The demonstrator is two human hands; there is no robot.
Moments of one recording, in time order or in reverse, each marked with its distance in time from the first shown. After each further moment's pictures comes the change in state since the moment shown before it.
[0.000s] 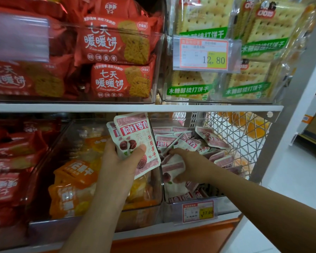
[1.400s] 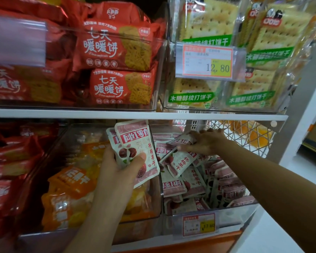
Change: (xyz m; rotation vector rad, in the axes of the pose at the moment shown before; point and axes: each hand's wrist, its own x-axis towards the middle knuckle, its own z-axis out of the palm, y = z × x) left_hand 0.002 -0.002 0.002 0.022 0.003 -0.001; right_hand 0.061 0.041 -0.067 -0.597 -0.031 0.284
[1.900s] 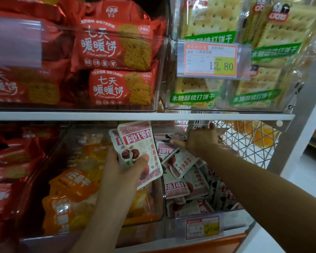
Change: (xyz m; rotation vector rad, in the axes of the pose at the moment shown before) left_hand 0.003 -0.004 0.004 0.020 0.009 -0.008; right_hand 0.000 -0.038 0.001 -0.151 0.287 0.044
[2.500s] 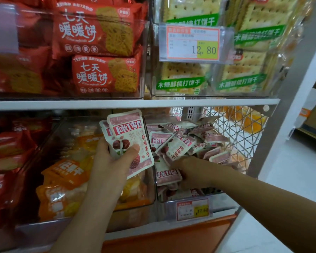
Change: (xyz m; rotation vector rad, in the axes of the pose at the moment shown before) left_hand -0.003 0.001 0.000 -0.006 -0.001 0.017; right_hand -0.080 -0.007 0.029 0.432 -0.376 -0.473
